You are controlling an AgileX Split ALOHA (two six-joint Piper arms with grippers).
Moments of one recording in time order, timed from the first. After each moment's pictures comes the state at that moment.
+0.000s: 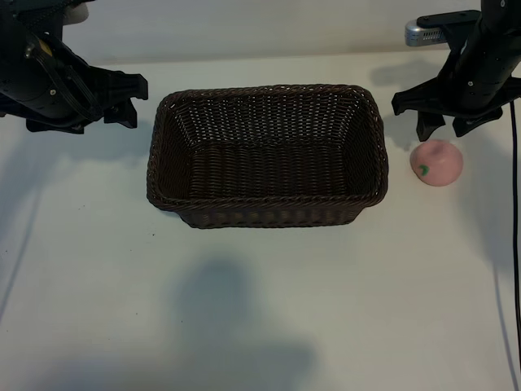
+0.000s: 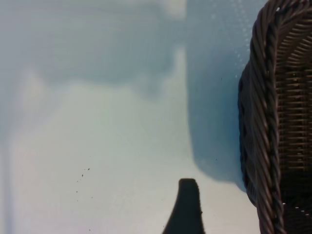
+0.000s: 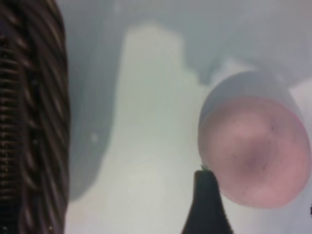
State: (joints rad) left arm -0.23 1.61 -1.23 -0.07 0.75 -0.22; right arm 0.26 1.98 -1.48 0.06 0.91 0.06
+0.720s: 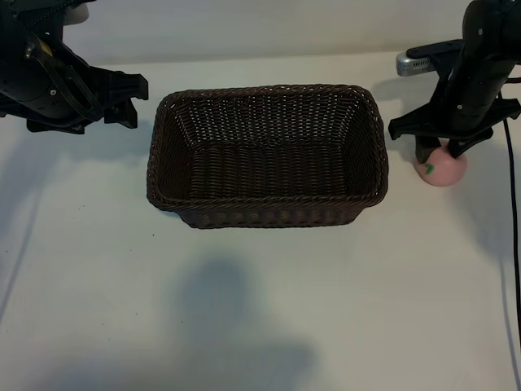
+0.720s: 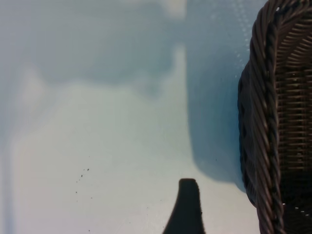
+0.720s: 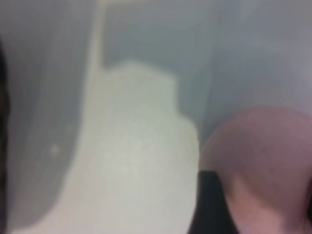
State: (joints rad) left arm -0.23 1.61 -1.23 -0.07 0.75 -0.22; right arm 0.26 2.09 -1.47 0.02 0.88 0.04
